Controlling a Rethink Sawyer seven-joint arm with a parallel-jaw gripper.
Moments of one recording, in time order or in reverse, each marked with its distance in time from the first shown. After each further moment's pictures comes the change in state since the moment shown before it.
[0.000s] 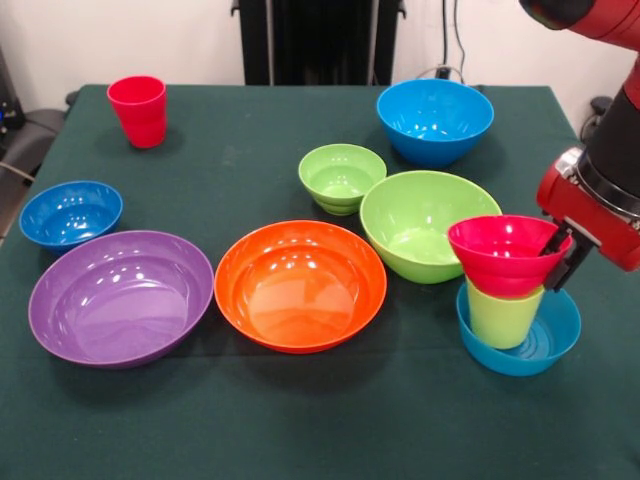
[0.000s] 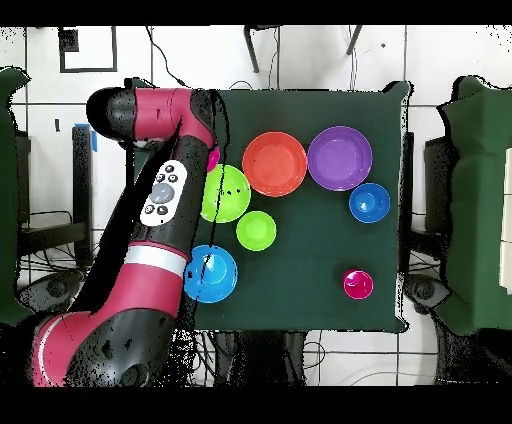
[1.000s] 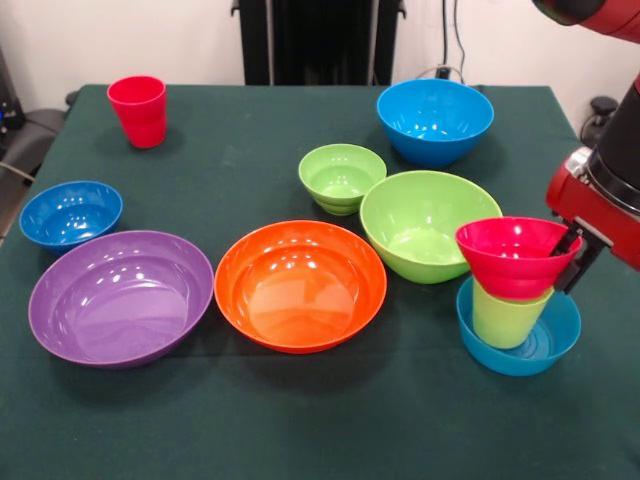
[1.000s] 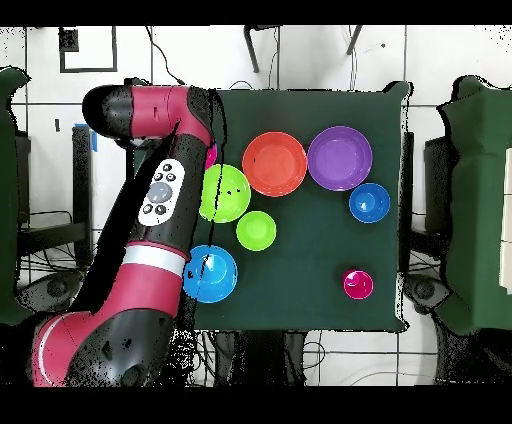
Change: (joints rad) arm 0.001 0.000 -0.001 -0.017 0.000 0.000 0.000
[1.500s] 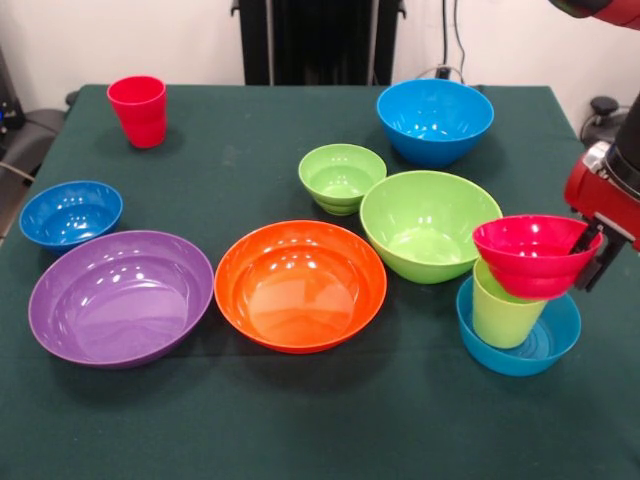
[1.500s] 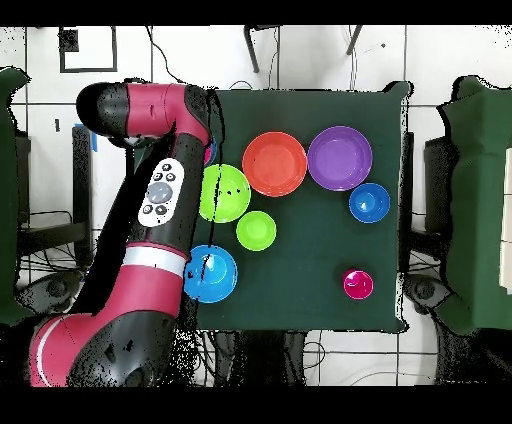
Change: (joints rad) arm -0.001 -0.020 0.032 -0.002 0.000 0.000 0.000
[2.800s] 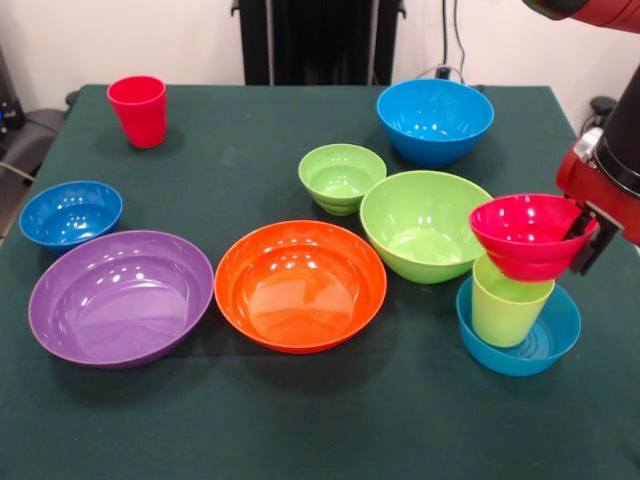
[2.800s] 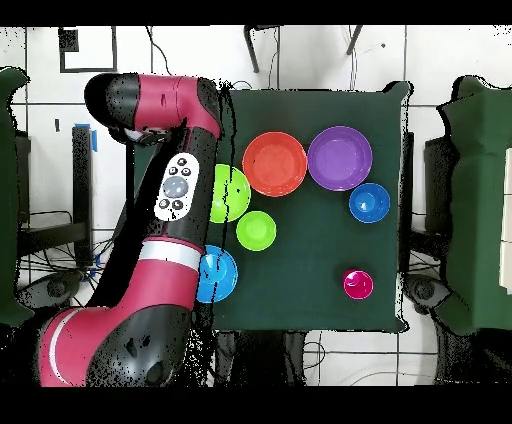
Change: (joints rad) arm -0.037 -0.008 0.043 -0.030 0.001 0.107 0.000
